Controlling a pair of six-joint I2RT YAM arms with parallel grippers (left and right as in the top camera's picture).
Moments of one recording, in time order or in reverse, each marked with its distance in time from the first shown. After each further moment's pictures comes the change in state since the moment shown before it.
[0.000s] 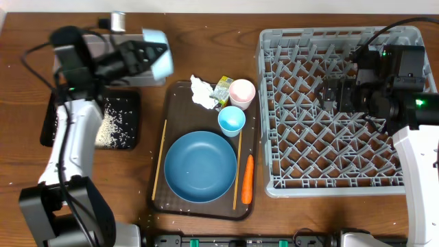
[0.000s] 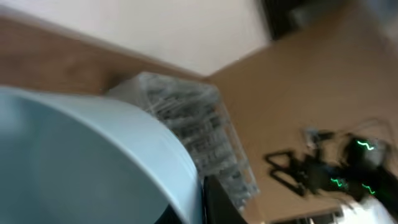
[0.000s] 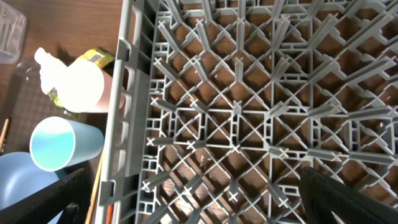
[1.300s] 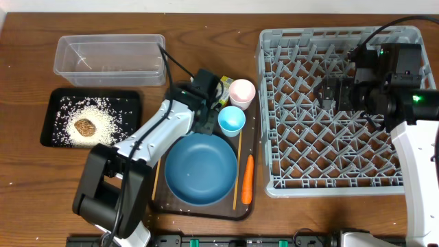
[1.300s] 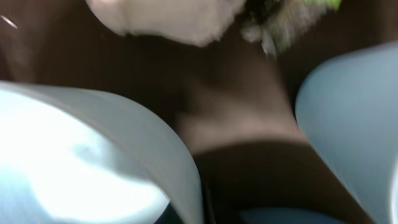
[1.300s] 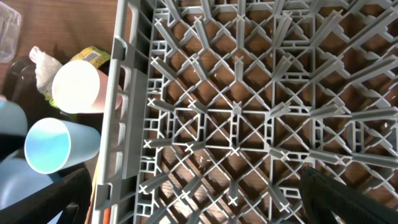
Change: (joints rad) left arm -0.615 0.175 -0.004 -0.695 -1.192 0.491; right arm 0.000 0.027 -0.001 0.011 0.000 0.000
